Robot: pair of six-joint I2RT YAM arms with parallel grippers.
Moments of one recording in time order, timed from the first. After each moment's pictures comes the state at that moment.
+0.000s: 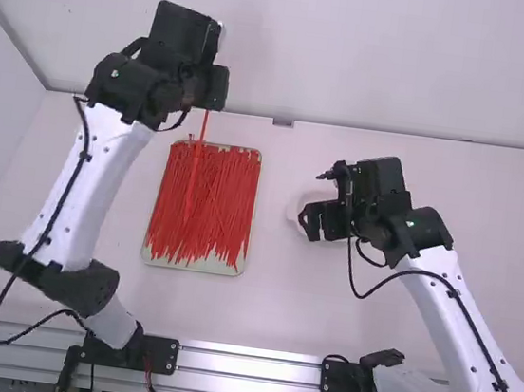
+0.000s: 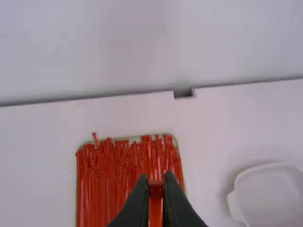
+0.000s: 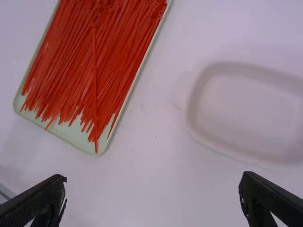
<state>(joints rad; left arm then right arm) -0.29 1.68 2.14 -1.14 -0.13 -0.16 0.37 1.22 1.15 -0.92 -0.27 0.05</state>
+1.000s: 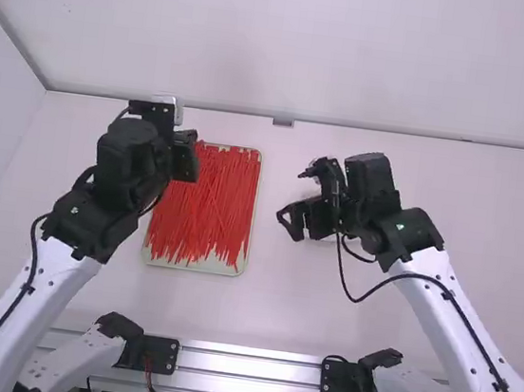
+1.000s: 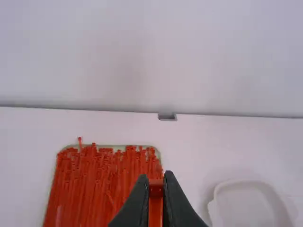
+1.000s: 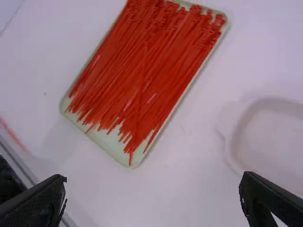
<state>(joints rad) -0.31 1.00 1.14 -0.50 -0.10 -0.28 0.45 1.22 1.15 -0.80 -0.40 0.03</state>
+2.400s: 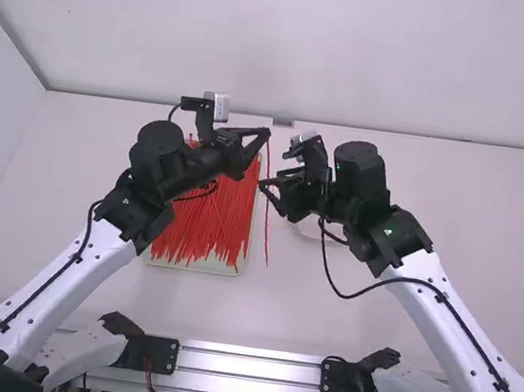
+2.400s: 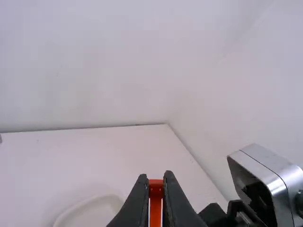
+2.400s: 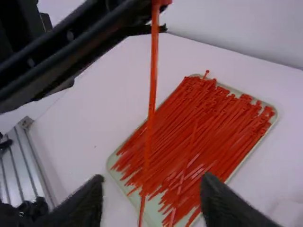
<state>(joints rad) -0.40 1.13 1.01 0.09 0.37 -0.59 0.54 1.22 1.15 -0.46 -0.46 0.15</state>
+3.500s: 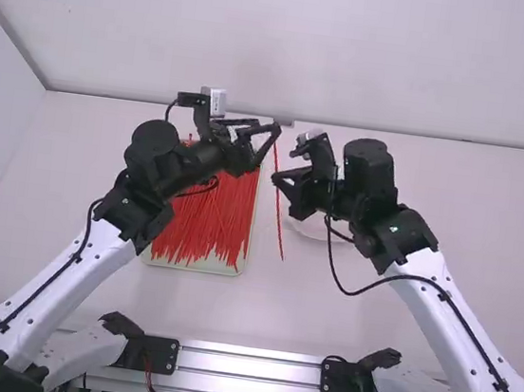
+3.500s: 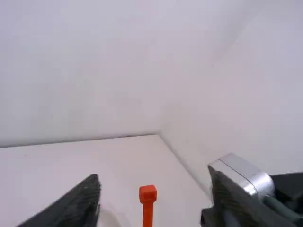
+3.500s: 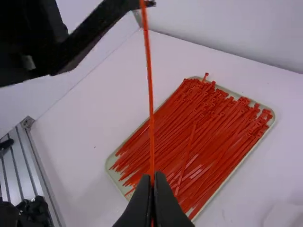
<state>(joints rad) -0.39 1.13 1.01 0.16 0.39 -0.62 0.49 1.22 1.15 -0.46 -0.53 0.11</state>
